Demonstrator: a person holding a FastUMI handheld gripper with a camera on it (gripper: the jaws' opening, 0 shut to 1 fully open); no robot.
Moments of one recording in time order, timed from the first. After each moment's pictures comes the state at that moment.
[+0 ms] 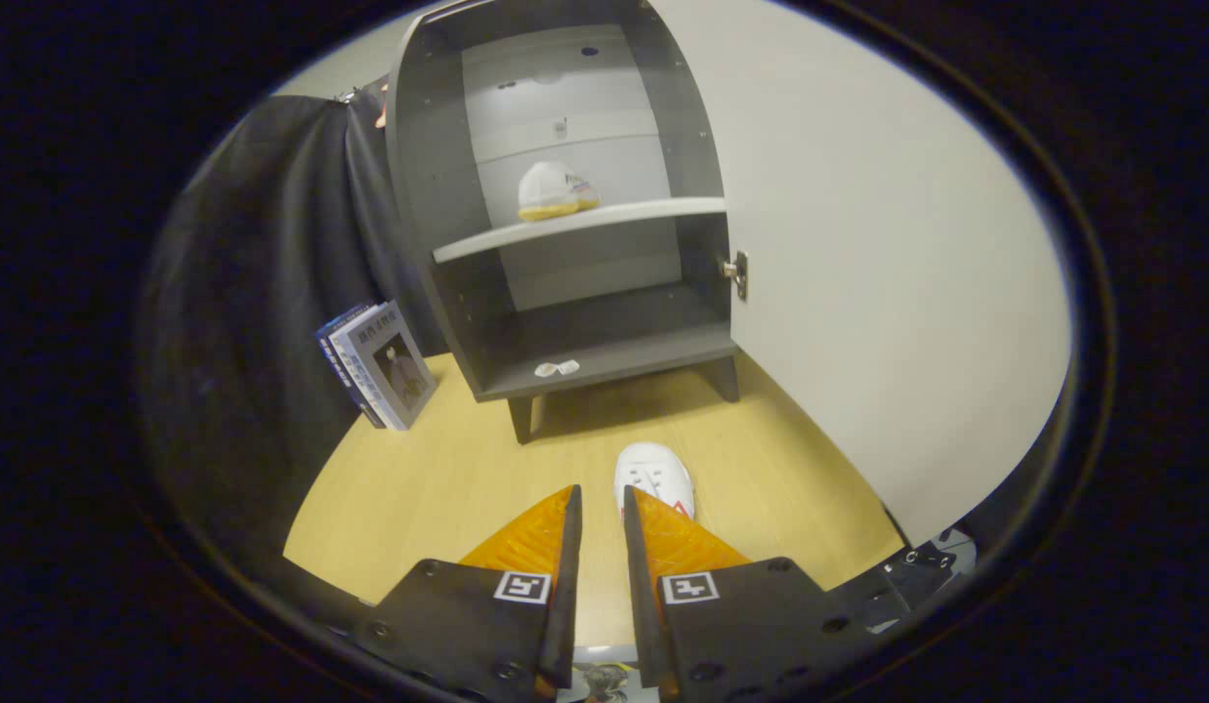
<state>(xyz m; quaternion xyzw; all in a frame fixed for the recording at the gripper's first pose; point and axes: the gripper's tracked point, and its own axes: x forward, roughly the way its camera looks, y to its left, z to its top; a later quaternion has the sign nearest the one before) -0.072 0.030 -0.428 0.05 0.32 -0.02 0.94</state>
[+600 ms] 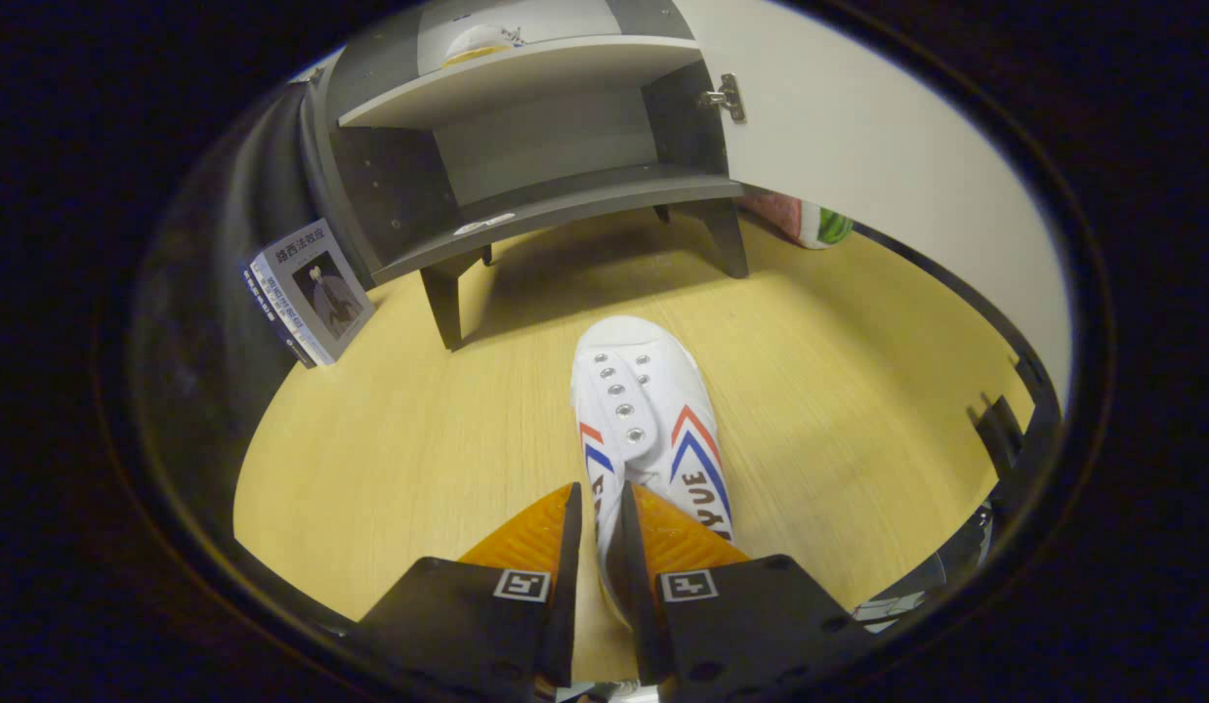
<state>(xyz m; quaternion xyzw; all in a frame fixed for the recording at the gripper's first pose) -0.056 0.023 -0.575 0.05 0.39 -0.04 0.92</state>
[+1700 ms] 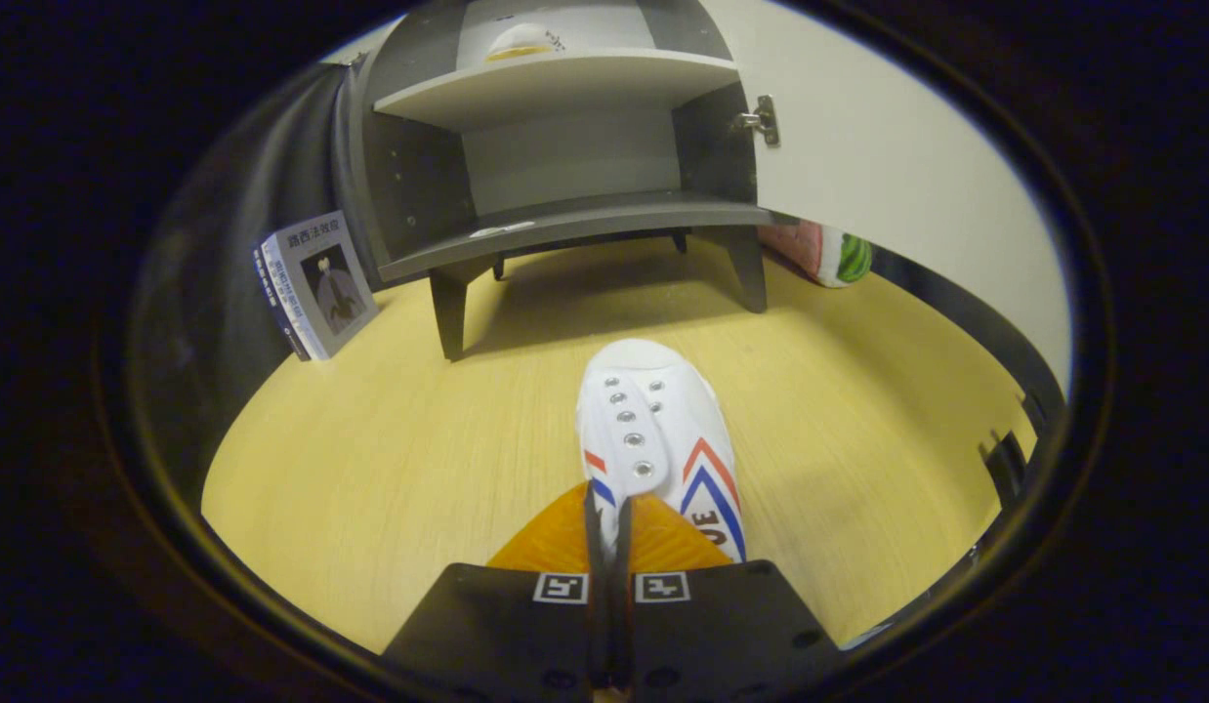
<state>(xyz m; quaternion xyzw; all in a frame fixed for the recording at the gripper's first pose) -0.041 0.023 -0.582 0.01 0.34 -0.02 0.94</state>
